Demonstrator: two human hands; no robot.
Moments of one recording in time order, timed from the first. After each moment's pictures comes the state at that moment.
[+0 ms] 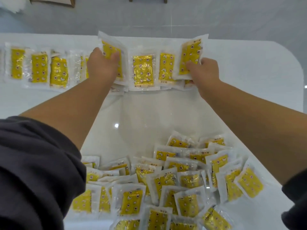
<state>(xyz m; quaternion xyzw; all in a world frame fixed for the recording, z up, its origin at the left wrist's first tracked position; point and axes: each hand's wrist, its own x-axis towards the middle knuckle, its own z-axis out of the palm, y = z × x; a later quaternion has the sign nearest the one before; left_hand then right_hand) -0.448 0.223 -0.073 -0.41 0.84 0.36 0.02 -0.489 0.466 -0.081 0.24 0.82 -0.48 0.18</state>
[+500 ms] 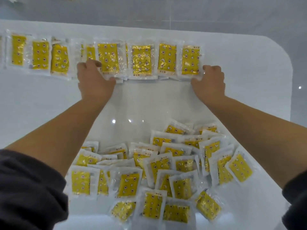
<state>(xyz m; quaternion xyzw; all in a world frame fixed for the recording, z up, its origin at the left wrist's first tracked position) -0.361 0.227 -0.065 -0.35 0.90 0.26 0.06 -0.434 0.505 -0.071 0.09 0.96 -0.16 0.19</state>
